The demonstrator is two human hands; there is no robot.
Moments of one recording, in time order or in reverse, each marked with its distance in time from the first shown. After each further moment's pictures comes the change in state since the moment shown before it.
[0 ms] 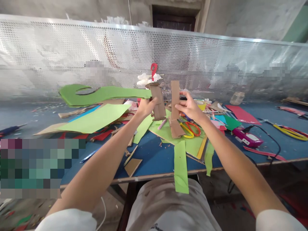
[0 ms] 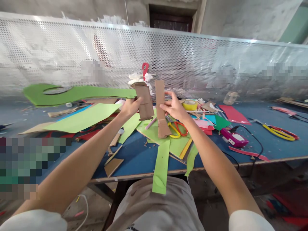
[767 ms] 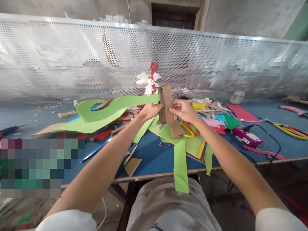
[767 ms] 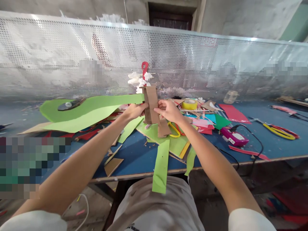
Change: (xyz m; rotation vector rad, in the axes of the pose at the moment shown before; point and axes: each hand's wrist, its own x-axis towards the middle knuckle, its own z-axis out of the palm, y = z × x) left_hand -0.018 0.011 0.010 -0.019 -0.196 -0.122; right_hand 0.003 0.003 0.021 -0.103 -0.062 -0.036
